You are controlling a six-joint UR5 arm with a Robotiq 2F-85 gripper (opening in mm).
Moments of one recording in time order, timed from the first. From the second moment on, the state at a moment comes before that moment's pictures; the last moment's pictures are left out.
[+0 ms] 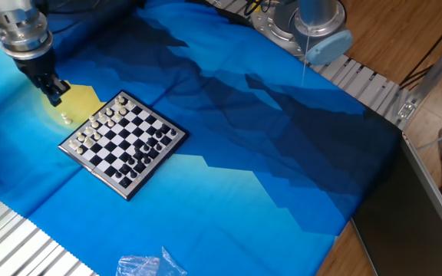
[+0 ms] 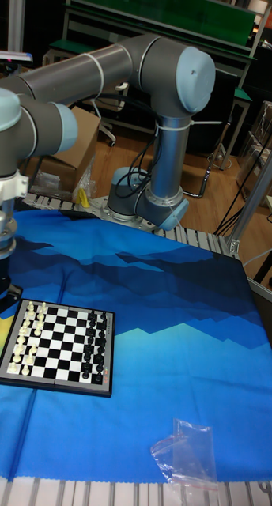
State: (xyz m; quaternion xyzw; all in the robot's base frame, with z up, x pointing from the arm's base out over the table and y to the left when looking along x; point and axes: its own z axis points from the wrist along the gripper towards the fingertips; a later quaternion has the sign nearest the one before) arm 0.625 -0.244 0.074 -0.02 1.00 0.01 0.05
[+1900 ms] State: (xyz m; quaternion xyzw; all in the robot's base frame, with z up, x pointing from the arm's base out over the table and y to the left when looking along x) arm 0.630 -0.253 0.048 -0.10 0.99 0.01 0.07
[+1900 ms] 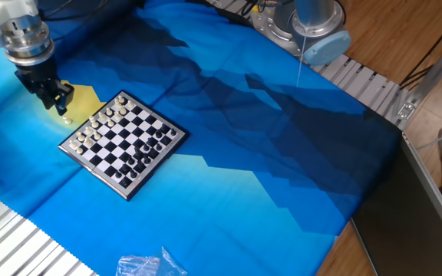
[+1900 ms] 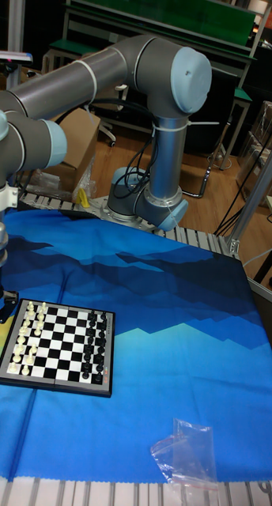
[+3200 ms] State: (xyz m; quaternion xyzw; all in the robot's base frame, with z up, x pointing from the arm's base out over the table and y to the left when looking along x) arm 0.626 -0.253 0.022 -0.12 0.99 0.01 0.08
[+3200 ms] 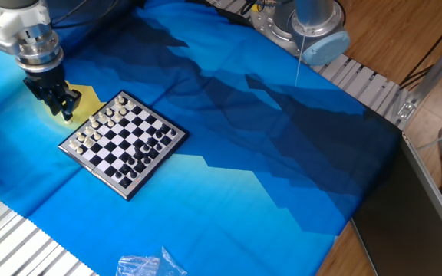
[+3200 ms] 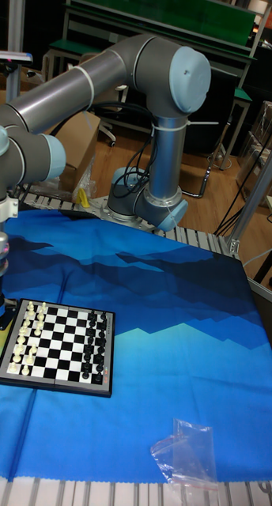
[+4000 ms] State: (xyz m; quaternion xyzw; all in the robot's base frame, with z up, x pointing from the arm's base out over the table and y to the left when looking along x) arm 0.618 -0.251 0.019 -0.11 0.99 0.01 0.07
